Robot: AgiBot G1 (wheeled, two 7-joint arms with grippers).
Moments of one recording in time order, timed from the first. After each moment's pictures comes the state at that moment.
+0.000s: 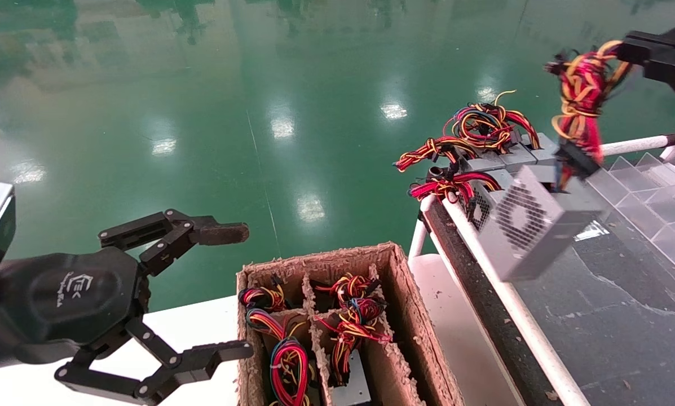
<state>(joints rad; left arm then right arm) -1.10 0.57 0.38 -1.26 0.65 1.45 -0.13 1.24 -0.45 -0.09 1.06 -0.90 -1.27 -0.08</state>
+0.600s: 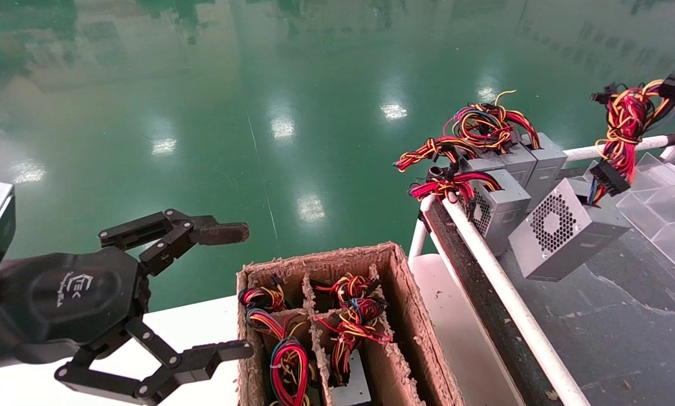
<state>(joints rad) -1.10 0.57 0.38 -1.26 0.65 1.45 -0.13 1.30 -0.45 -0.13 0.82 -1.00 -1.29 -0.21</state>
